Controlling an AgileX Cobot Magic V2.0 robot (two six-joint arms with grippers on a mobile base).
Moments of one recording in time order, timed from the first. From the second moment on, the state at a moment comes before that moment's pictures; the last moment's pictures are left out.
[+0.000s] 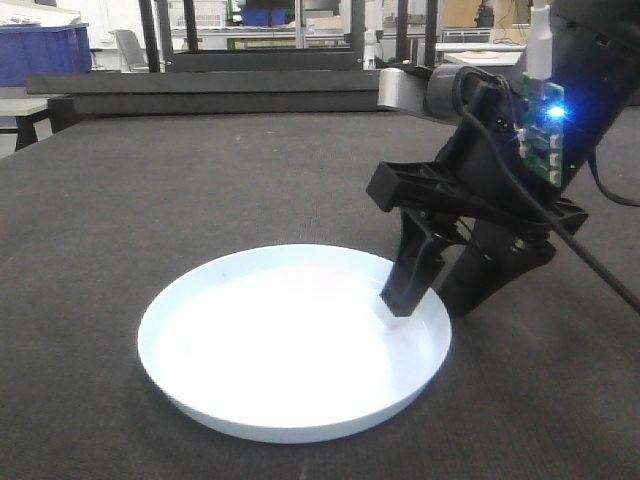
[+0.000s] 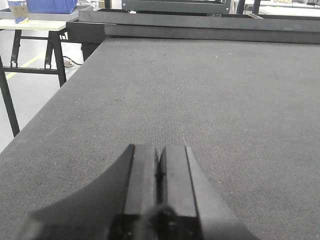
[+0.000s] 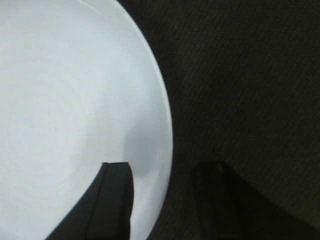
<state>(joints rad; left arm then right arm) -0.06 -0.02 0.03 -0.04 0.12 0.03 0.44 1.68 -0.99 0.53 0.66 -0.33</state>
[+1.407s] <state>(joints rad) -0.06 -0.02 0.03 -0.04 0.12 0.03 0.44 0.96 -1.03 0.37 0.65 -0.25</state>
